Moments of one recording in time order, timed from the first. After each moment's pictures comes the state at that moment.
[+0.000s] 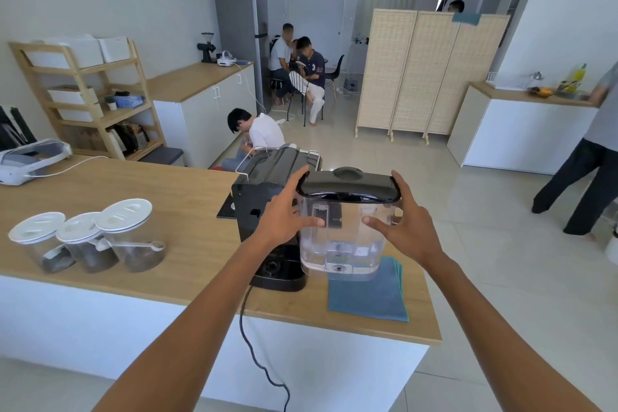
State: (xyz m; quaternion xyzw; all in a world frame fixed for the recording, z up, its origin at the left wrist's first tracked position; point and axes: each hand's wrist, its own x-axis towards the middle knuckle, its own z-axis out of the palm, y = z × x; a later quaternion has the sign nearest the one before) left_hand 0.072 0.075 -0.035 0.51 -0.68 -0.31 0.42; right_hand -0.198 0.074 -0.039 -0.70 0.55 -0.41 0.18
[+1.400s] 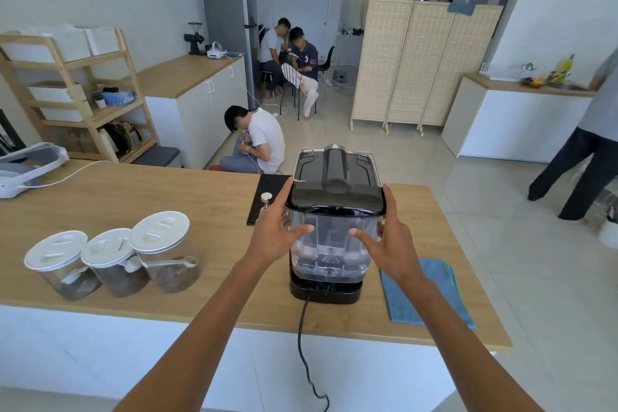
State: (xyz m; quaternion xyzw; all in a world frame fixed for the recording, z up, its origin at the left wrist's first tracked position) left_hand 0.234 0.045 -0.082 0.51 -0.66 -0.31 0.46; right_hand -0.012 0.063 -0.079 -0.70 0.54 -0.44 0.17
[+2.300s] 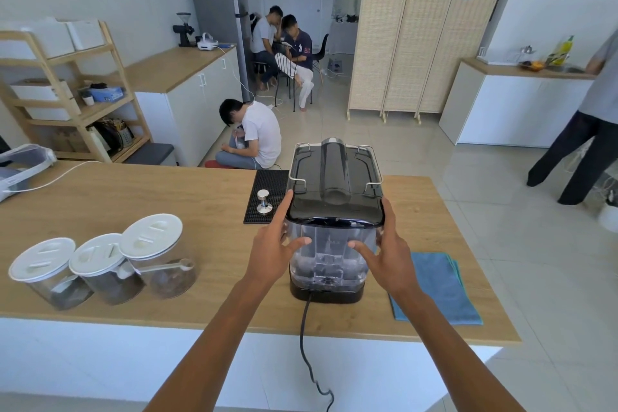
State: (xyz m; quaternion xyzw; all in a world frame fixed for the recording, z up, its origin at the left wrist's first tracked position) left_hand 0.236 0.033 -0.132 0.50 -0.68 -0.27 0.46; right_hand -0.010 0.060 -0.121 -0.67 0.59 -0.41 0.16
